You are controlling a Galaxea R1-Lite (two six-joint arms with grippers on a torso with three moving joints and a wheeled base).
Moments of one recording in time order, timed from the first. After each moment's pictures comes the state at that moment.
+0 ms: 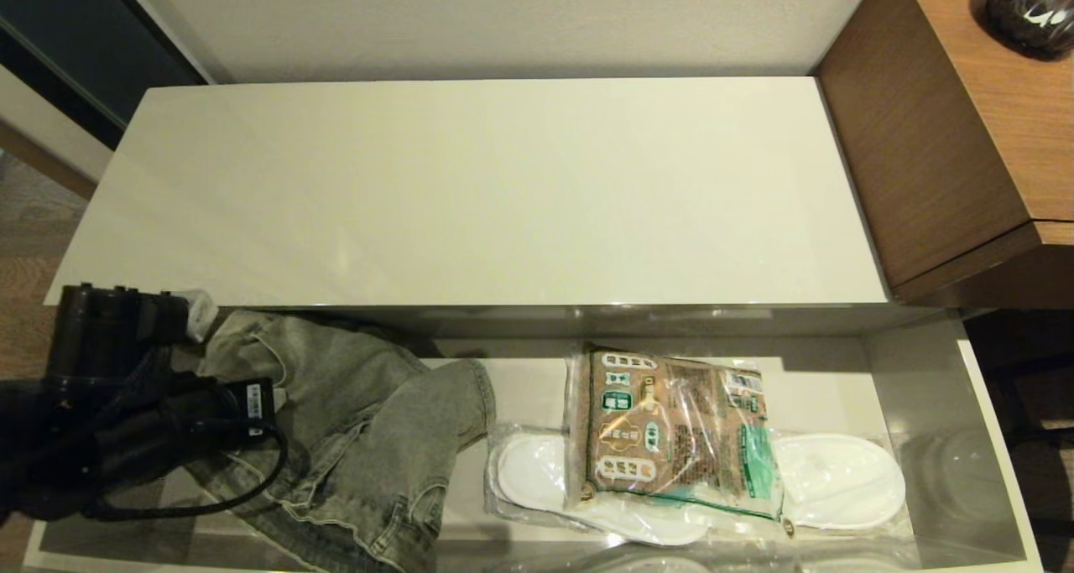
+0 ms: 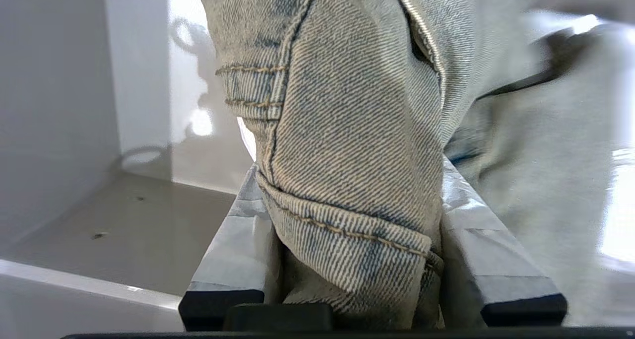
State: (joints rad) left arm -0.17 1.42 -0.63 -0.16 0.27 -0.23; right arm -0.01 0.00 0.00 0.00 0.00 0.01
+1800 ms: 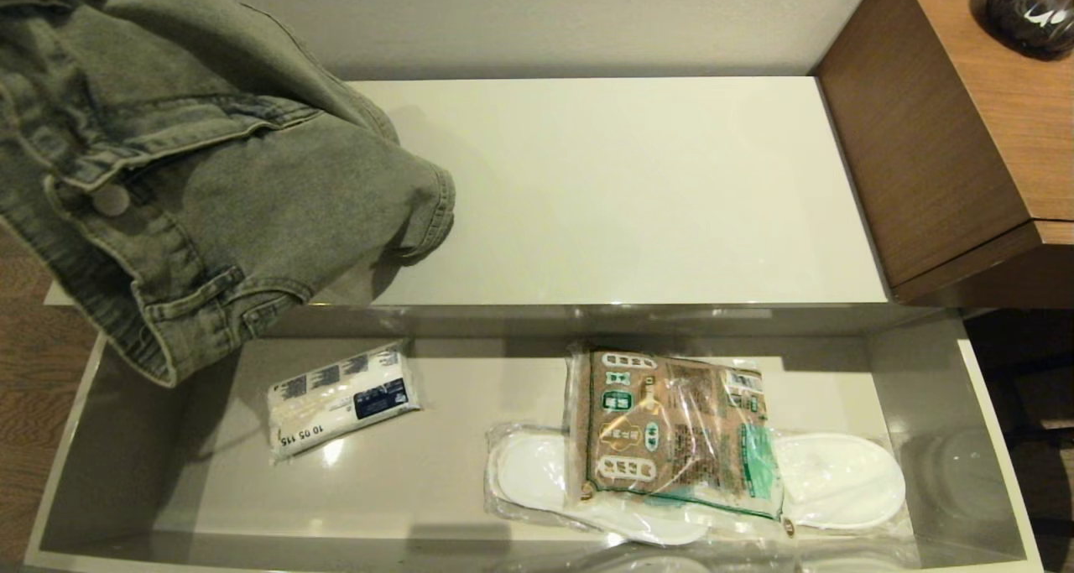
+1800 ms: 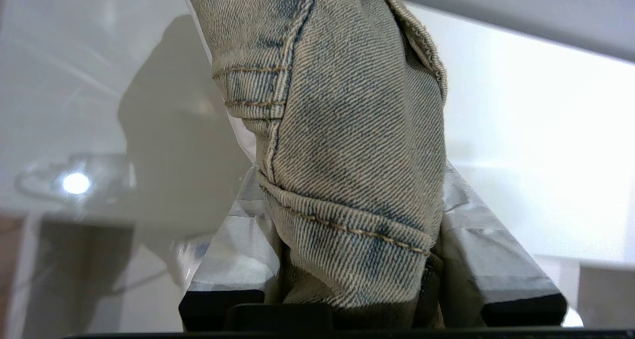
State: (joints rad) left arm -0.18 1.36 -1.89 0.65 0.07 -0.28; right arm -0.01 0.00 0.00 0.00 0.00 0.01
